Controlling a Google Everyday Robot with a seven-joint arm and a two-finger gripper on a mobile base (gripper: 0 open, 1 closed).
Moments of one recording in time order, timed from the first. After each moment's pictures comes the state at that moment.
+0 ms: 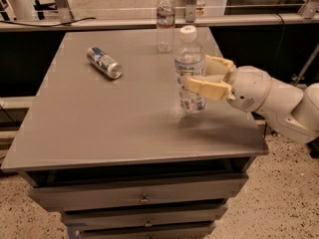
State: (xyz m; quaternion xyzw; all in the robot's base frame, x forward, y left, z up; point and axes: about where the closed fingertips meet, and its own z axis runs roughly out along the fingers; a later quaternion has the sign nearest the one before) arm 0.532 -0.088 0.955 -0.37 0.51 0.40 0.67
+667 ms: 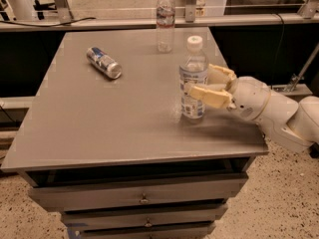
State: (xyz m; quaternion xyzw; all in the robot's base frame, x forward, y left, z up) arm 0.535 -0.100 0.933 -0.35 0.49 0.42 0.68
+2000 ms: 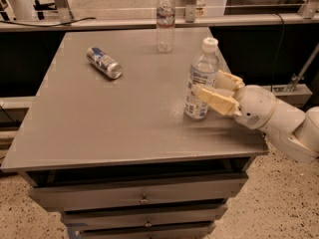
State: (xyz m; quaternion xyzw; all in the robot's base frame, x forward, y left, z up) arm 0.528 -0.116 0.918 -0.33 0.51 0.42 0.68
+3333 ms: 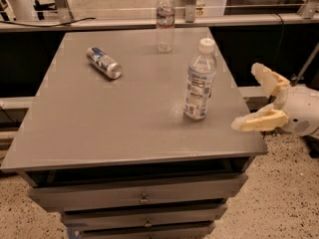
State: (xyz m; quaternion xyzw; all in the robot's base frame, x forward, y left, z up) arm 0.489 -0.179 0.926 -0.37 0.57 0.37 0.64
